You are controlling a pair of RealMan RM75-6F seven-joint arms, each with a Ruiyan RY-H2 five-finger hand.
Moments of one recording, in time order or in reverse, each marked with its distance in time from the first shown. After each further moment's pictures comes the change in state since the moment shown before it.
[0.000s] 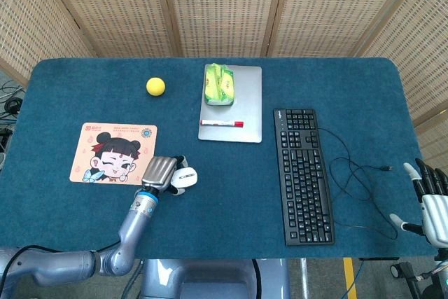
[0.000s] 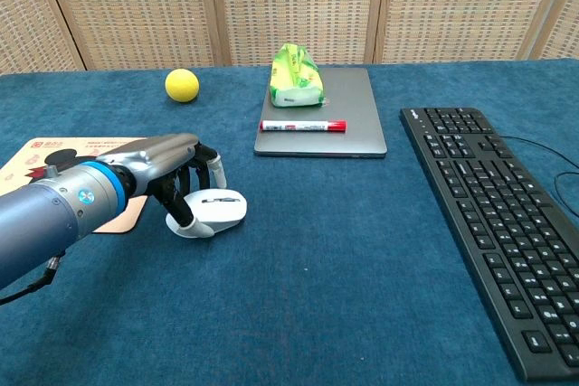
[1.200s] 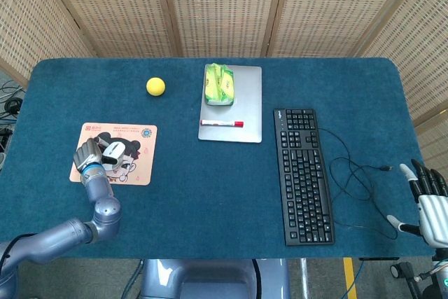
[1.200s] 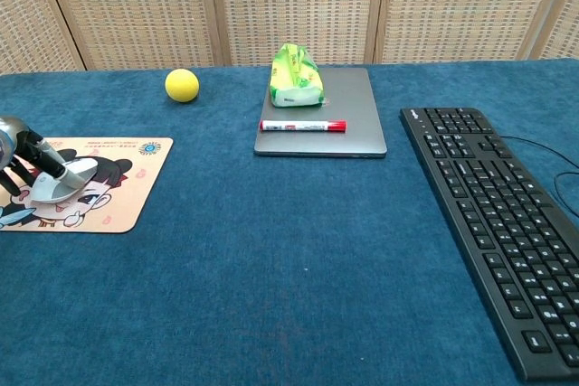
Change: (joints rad) left arm -0.014 0.023 -0.346 0.300 -0.714 0.129 0.122; right arm 0.005 0.005 -0.007 -0.010 -0.006 -0.011 0.004
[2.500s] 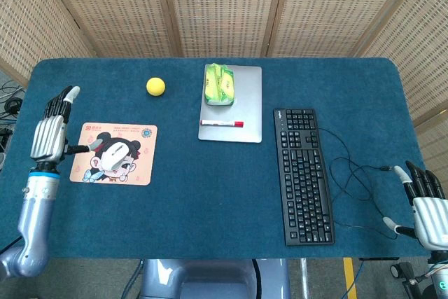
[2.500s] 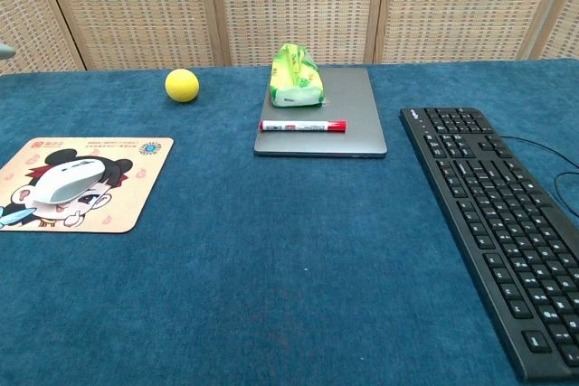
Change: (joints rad) left arm 0.390 0.487 0.160 -0.473 1.137 -0.028 -0.701; right arm -0.005 -0.009 -0.010 -0.023 -0.021 0.022 -0.052
